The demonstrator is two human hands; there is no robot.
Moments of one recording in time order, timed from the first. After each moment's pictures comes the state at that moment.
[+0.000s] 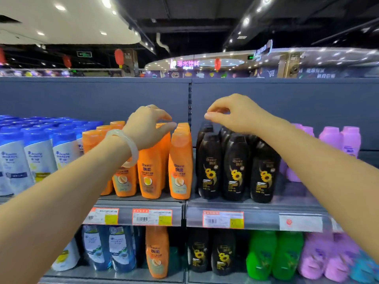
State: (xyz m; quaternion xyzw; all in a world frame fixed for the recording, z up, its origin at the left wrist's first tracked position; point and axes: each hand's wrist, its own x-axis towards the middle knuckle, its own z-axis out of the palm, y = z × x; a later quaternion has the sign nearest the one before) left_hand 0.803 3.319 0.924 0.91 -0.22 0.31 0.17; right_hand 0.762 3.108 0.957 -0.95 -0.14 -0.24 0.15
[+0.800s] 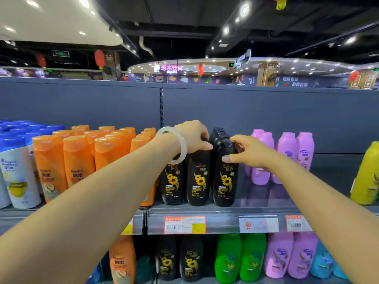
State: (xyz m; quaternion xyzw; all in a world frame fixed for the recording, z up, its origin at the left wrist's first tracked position) left_hand 0.801 3.162 0.929 0.93 -0.33 0.11 0.12; right_hand 0.744 2.985 0.896 -0.94 -0.04 -0.14 0.32
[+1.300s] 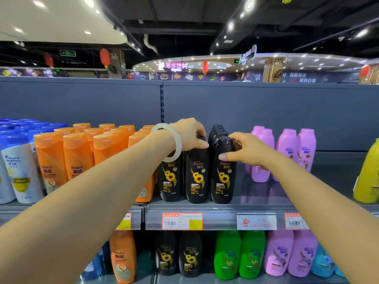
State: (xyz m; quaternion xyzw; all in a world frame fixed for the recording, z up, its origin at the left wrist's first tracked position) left_hand 0.790 3.163 0.930 0.93 -0.32 0.10 0.12; right_hand 0.746 2.980 0.892 -0.93 -0.05 -0.14 0.33
